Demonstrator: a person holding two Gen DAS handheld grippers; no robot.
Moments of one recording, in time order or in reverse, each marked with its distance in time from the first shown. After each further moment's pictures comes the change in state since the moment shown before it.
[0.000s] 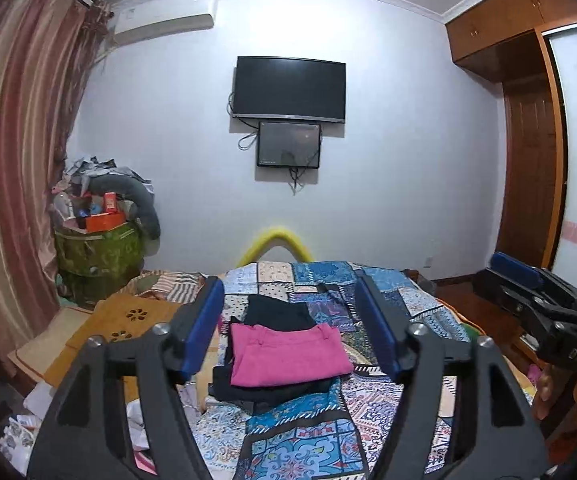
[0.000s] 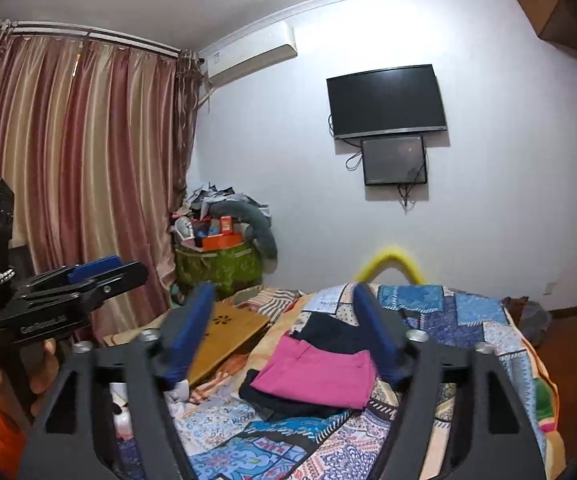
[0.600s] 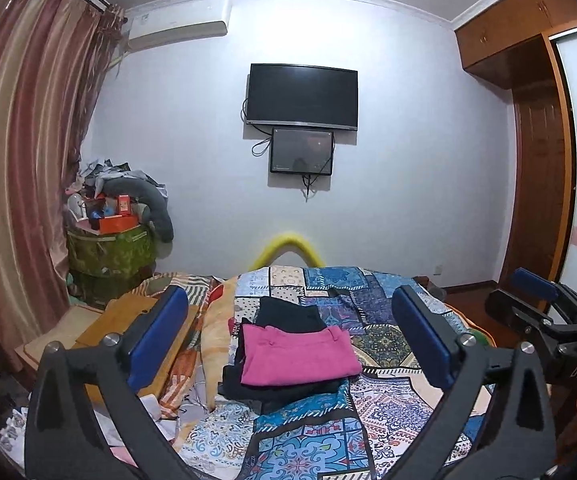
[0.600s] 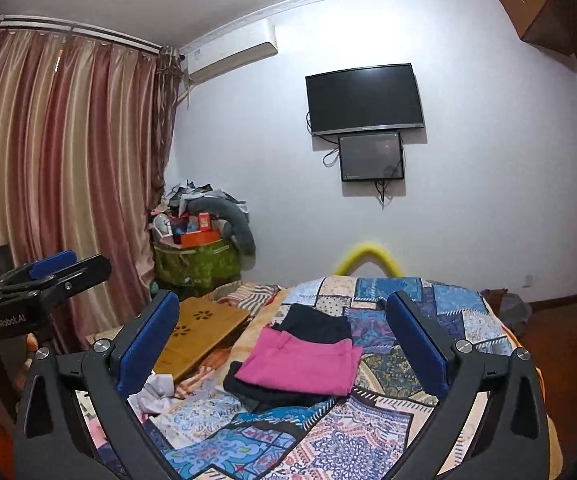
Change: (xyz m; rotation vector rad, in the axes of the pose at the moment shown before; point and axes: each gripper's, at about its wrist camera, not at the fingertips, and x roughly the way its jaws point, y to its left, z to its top) left arm -0.008 0.004 -0.008 -0.016 -0.025 0.036; right arm -0.011 -0.001 -0.007 0.012 0.008 -0.086
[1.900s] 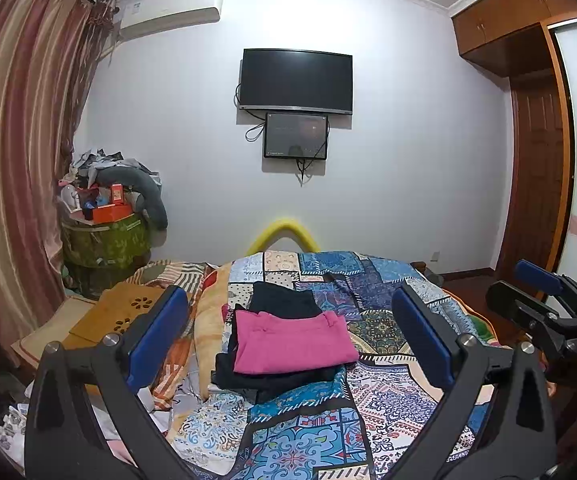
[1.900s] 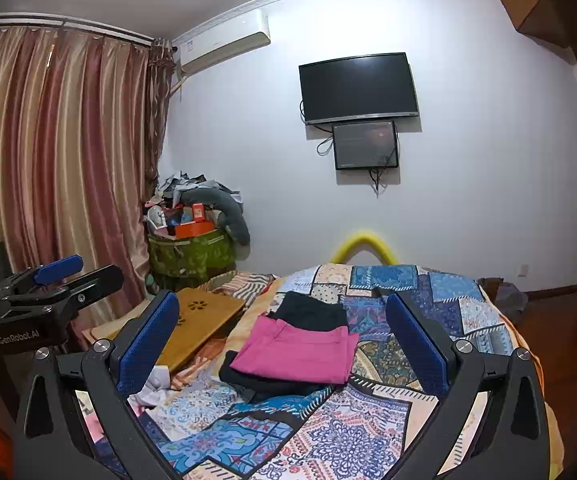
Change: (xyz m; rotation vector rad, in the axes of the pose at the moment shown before) left arm 0.017 -0.001 -0.014 0.011 0.051 -0.020; right arm -0.002 -0.002 -0.006 0.012 0.041 -0.019
